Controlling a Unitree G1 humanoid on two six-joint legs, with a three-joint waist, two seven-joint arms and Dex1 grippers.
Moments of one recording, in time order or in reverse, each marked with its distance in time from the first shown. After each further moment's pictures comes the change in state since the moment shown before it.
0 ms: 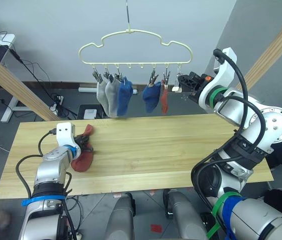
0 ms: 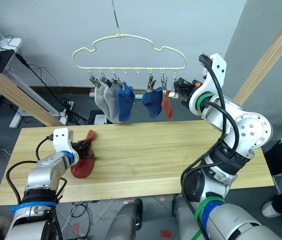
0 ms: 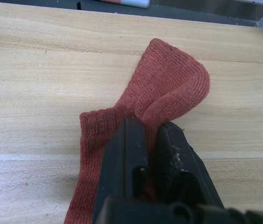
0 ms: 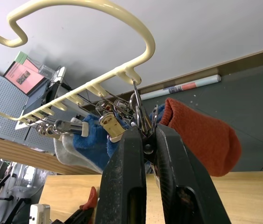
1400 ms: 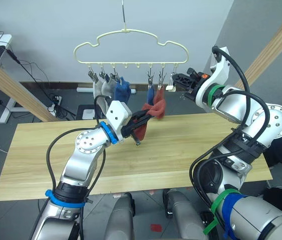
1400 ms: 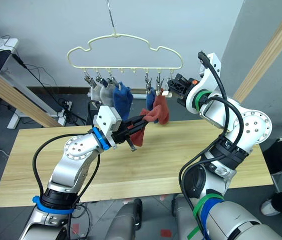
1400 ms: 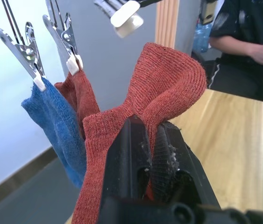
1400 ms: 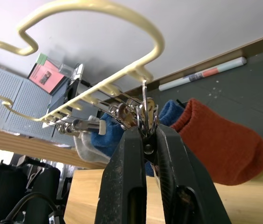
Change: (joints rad) left arm -0.039 -0.109 -0.359 -0.537 0.048 -0.403 -0.306; right arm -0.038 0.000 -0.091 0.126 0.326 0.000 -0.256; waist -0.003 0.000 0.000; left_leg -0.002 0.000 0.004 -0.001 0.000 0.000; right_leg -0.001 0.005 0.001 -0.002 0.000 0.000
